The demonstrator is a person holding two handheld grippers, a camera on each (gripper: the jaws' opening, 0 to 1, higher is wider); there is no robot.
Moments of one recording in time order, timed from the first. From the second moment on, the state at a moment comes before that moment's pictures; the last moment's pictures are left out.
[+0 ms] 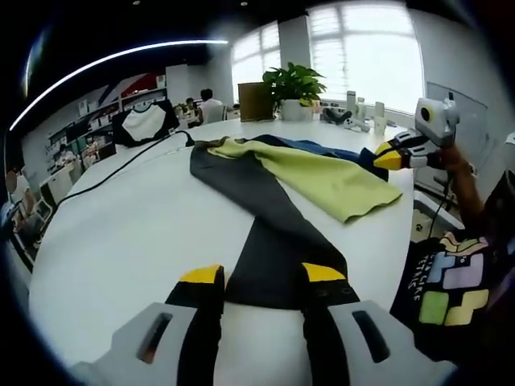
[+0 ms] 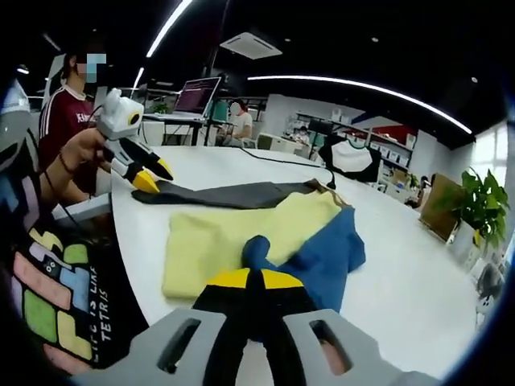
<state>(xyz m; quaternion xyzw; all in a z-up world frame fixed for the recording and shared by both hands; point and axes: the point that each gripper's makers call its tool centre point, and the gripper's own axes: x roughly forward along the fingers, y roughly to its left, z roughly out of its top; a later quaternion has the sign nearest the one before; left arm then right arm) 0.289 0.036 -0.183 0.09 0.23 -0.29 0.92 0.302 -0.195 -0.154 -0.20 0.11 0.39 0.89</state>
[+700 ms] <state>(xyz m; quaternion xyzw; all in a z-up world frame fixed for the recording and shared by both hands) 0.290 0.035 -0.185 0.08 0.23 -0.29 0.93 0.305 -0.195 -0.150 -0.20 0.12 0.35 0.90</state>
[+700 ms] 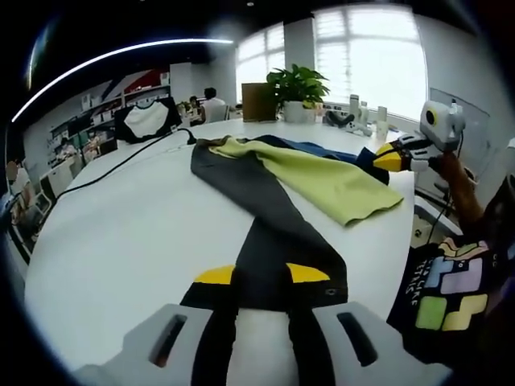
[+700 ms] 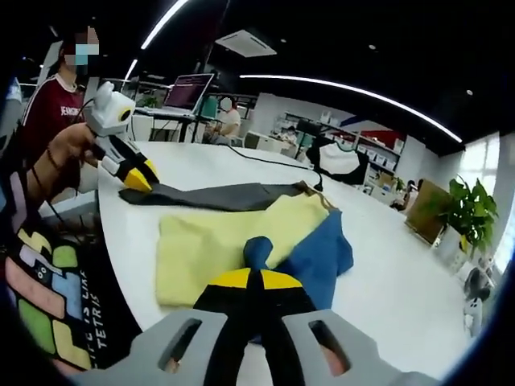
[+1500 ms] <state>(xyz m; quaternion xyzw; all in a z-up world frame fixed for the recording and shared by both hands) 0.297 0.035 -0.185 0.09 0.20 -0.29 0.93 0.308 -0.202 -0.137 -0.19 0.10 0.34 0.92</state>
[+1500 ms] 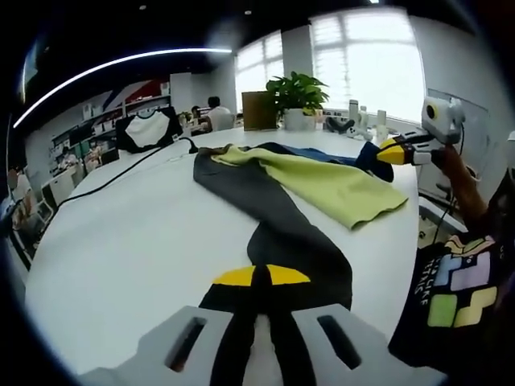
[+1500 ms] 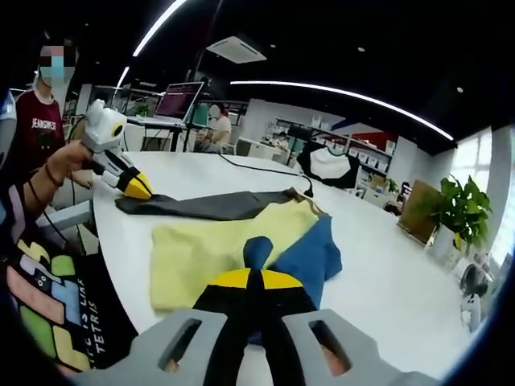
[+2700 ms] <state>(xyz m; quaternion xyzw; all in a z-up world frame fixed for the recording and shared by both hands) 0.308 0.039 -0.156 0.02 0.16 -0.24 0.96 0.321 -0.216 -0.103 -0.07 0.08 0.33 0.94</state>
